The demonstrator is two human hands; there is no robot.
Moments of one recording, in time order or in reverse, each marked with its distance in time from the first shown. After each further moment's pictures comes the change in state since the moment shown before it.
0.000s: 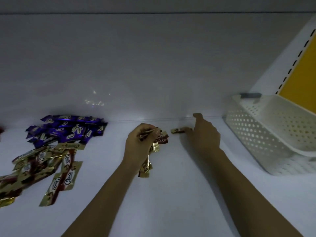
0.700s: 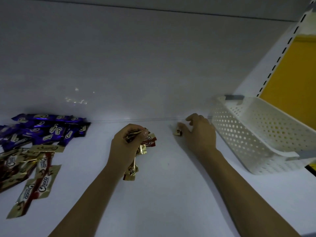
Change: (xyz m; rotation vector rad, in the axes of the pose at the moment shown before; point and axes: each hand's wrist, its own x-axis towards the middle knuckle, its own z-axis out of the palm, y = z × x) left_hand 0.001 -0.001 0.001 0.053 0.005 0.008; right_hand 0.016 0.033 -0.003 -0.007 0.173 -0.138
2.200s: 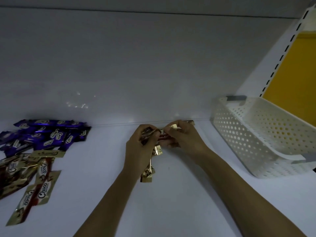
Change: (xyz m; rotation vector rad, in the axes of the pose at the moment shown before) left_hand -0.001 0.001 0.037 0.029 -0.012 0.030; right_hand -0.014 -0.044 -0.025 1.124 -0.510 0.252
